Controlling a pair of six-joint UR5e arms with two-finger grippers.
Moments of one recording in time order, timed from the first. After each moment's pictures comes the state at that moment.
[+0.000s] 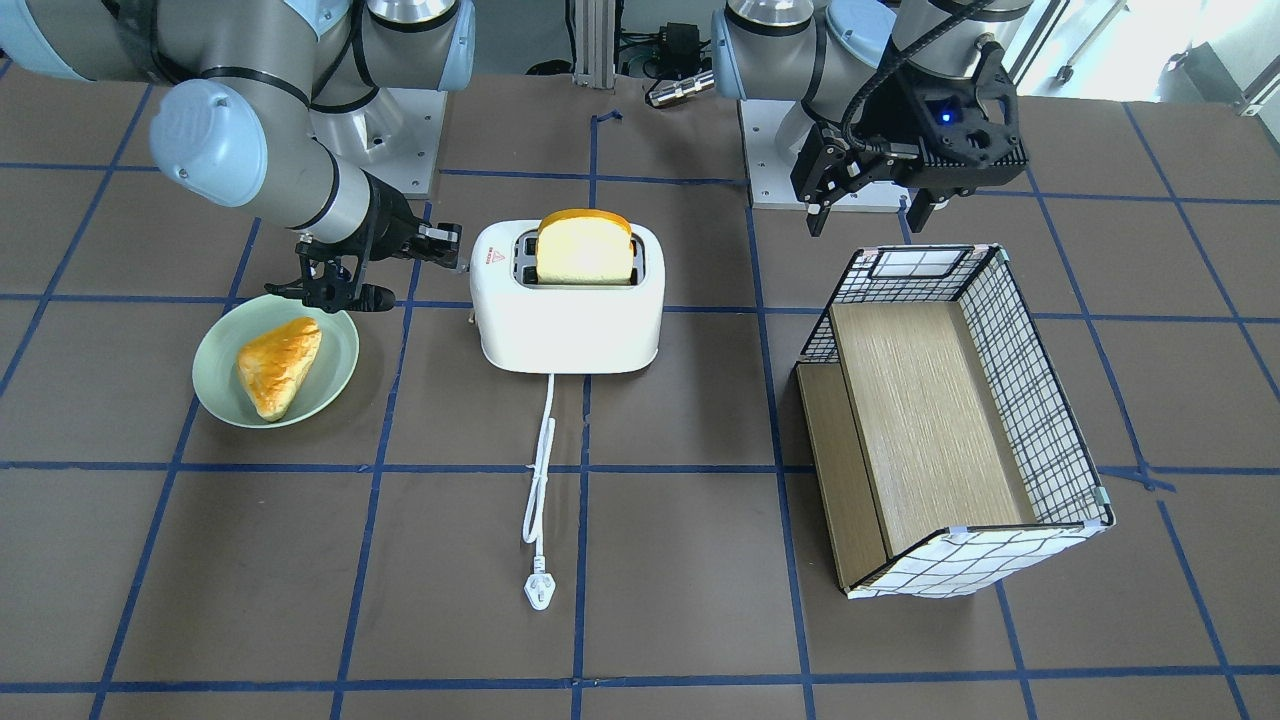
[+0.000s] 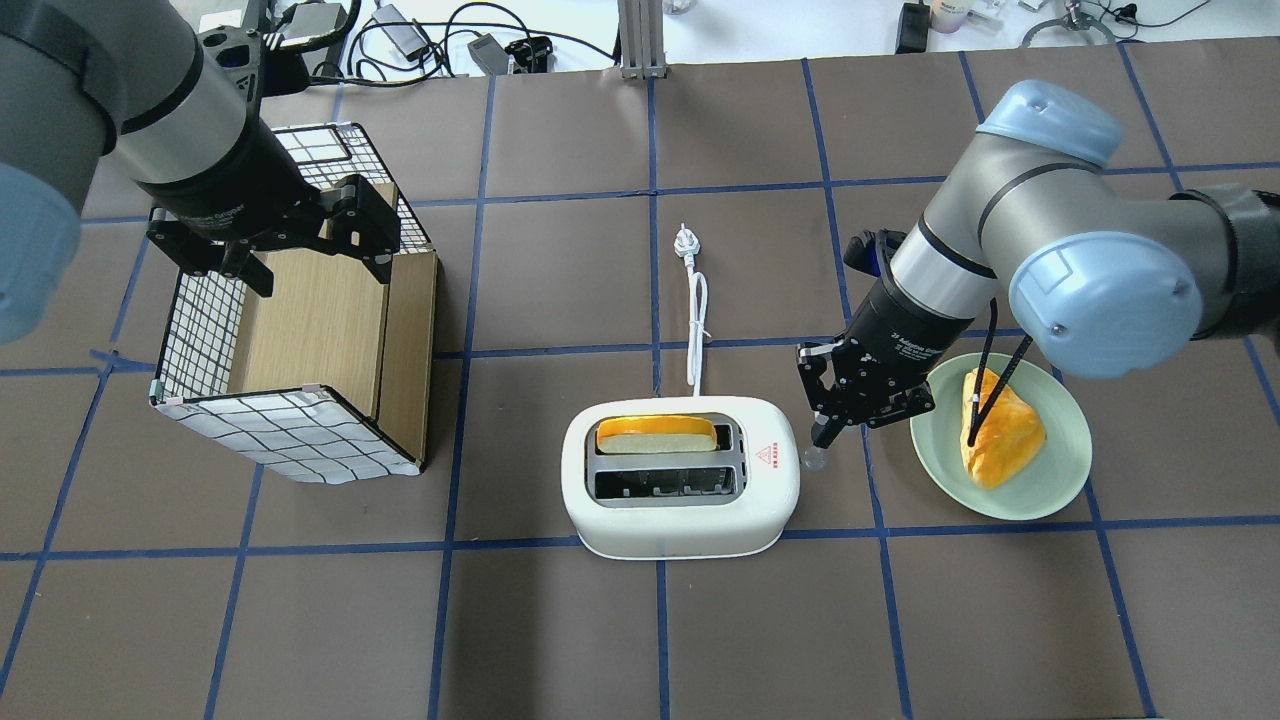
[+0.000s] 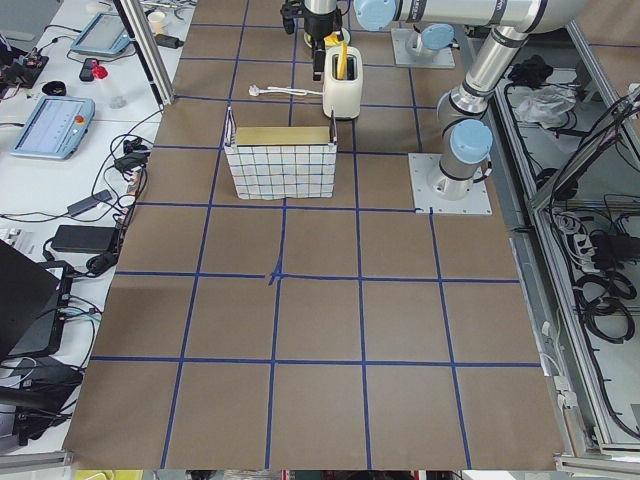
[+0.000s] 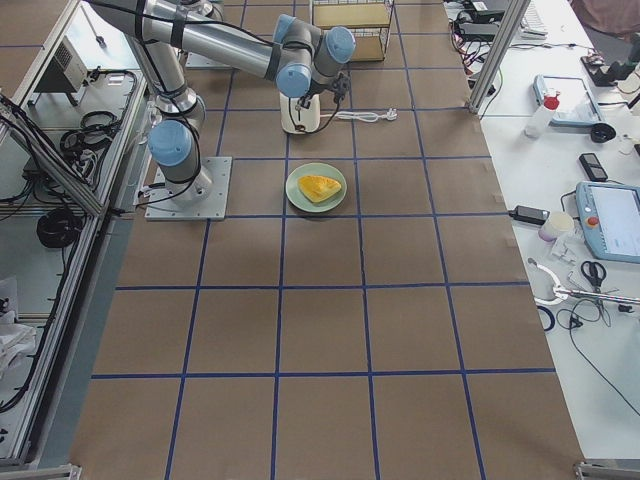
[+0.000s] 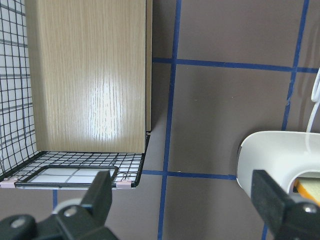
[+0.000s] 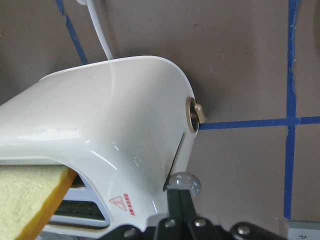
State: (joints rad) left arm -1.57 -1.46 -1.67 -1.53 1.58 -0.08; right arm 1.54 -1.56 1.95 -1.57 -1.22 0.10
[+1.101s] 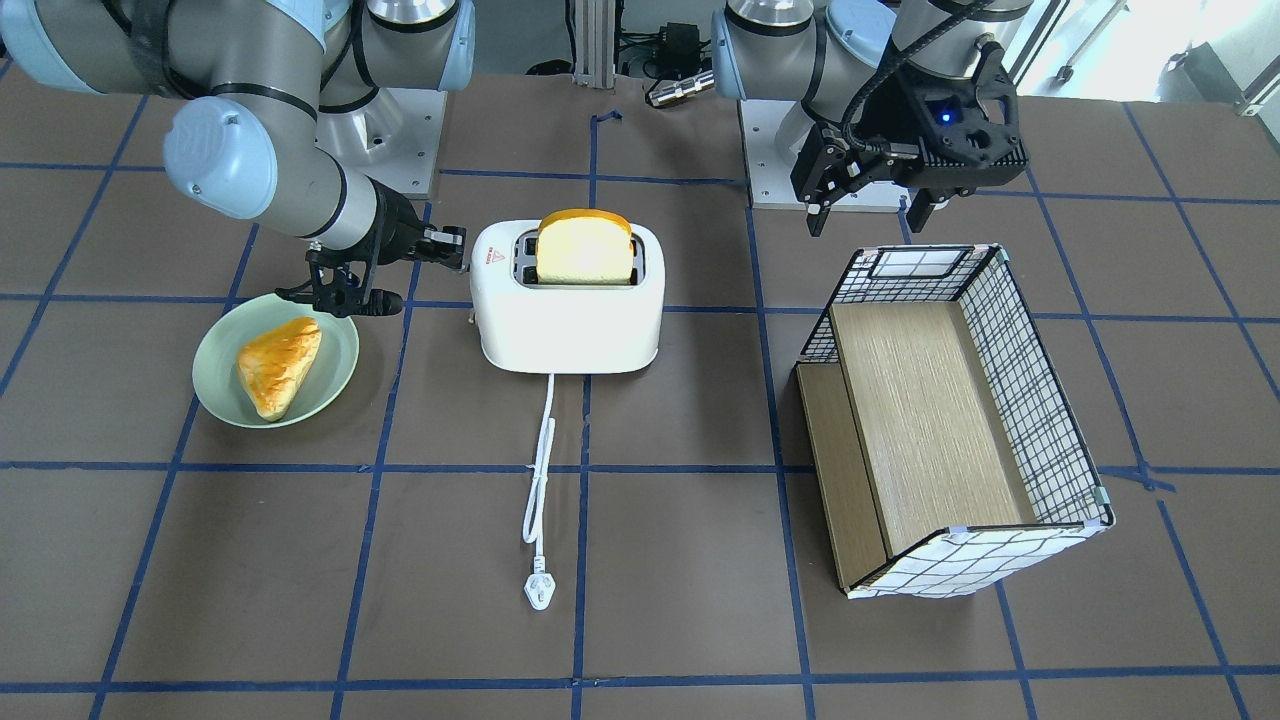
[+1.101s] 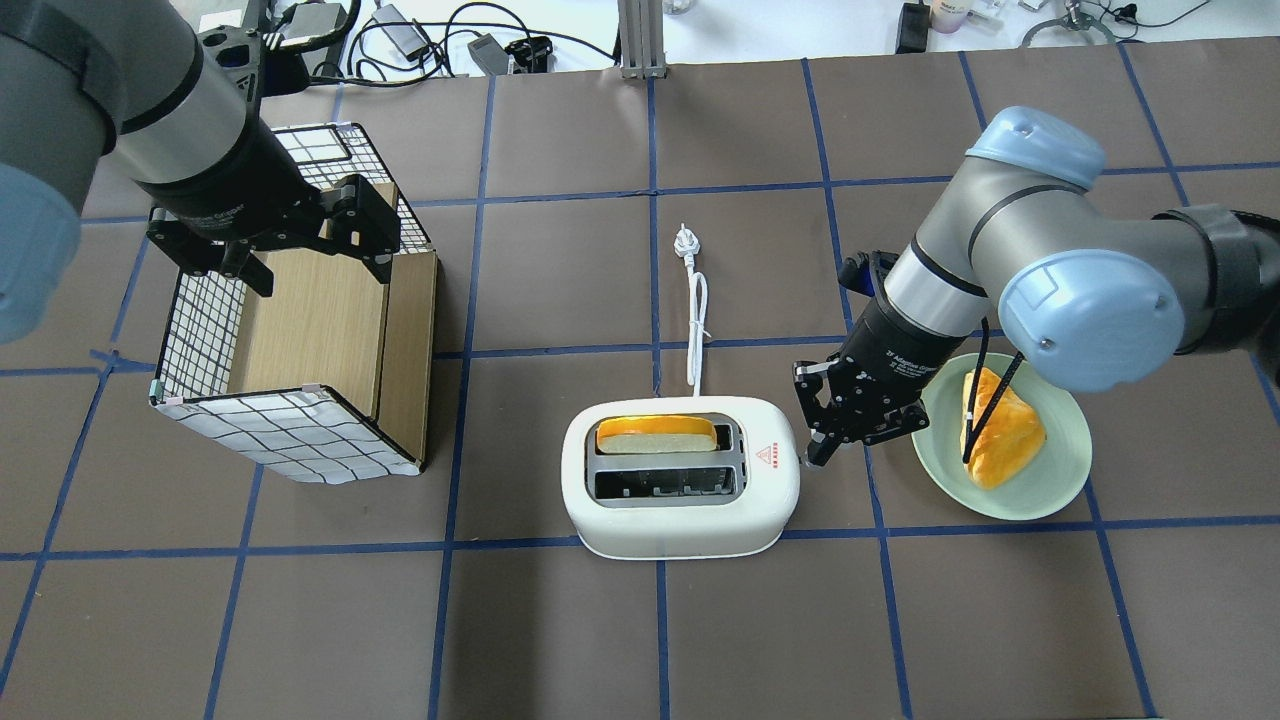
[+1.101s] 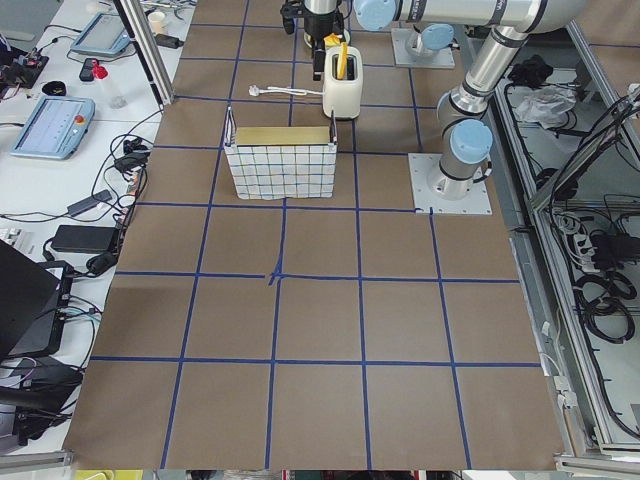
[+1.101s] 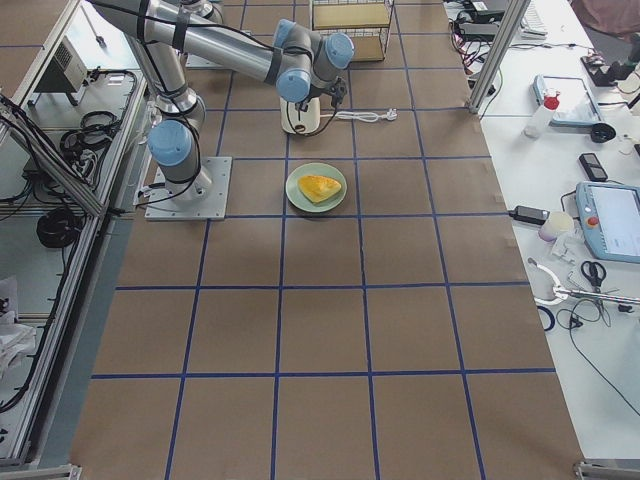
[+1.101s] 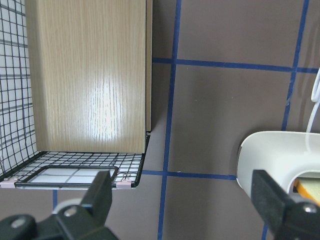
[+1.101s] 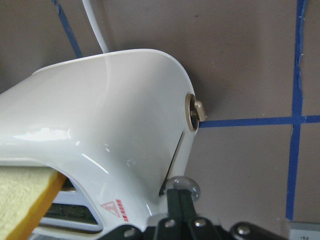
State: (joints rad) left arm -1.57 -1.46 -1.67 -1.53 1.58 -0.08; right arm 1.55 -1.54 1.97 -1.58 -1.22 0.08
